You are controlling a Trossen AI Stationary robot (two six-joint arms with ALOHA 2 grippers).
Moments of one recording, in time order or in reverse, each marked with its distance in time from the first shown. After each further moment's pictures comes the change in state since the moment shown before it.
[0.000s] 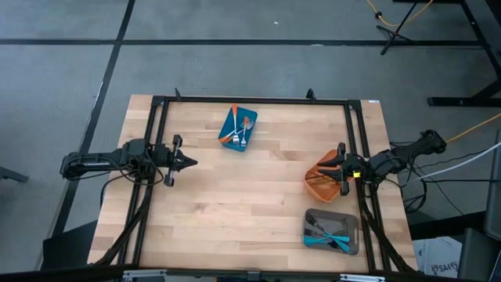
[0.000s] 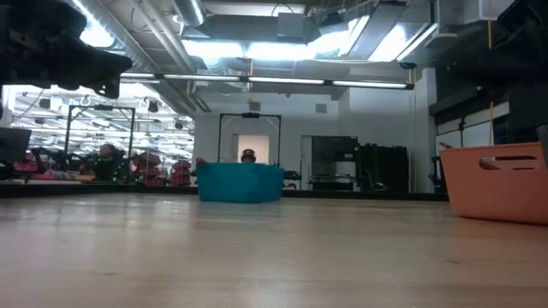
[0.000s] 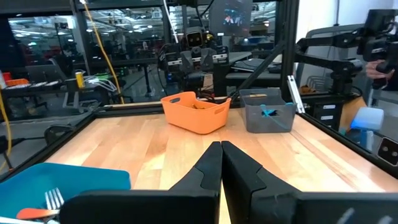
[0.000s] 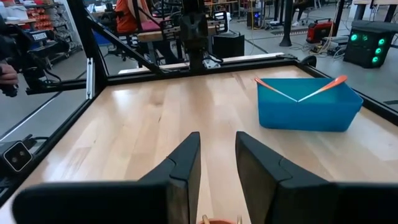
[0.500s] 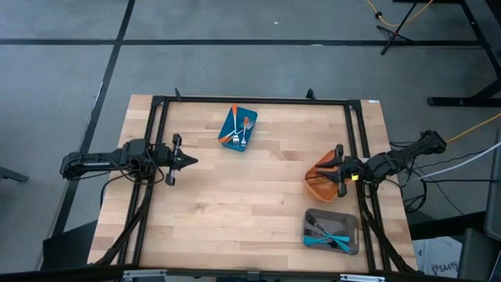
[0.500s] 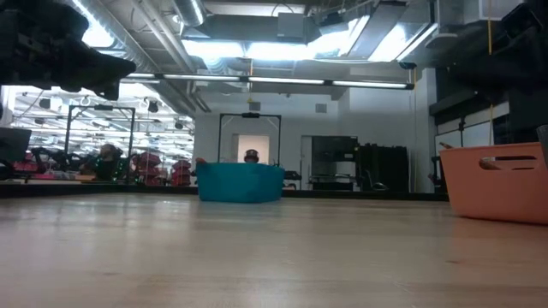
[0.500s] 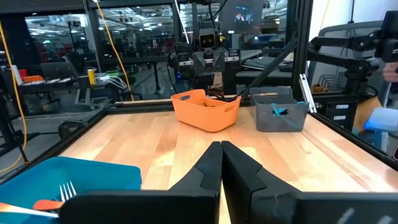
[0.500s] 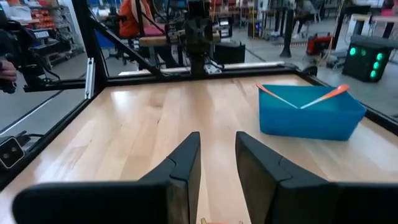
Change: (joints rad) left arm 0.000 0.000 0.000 -0.007 -0.046 0.001; right arm 0.000 0.000 -0.060 0.096 0.000 -0.056
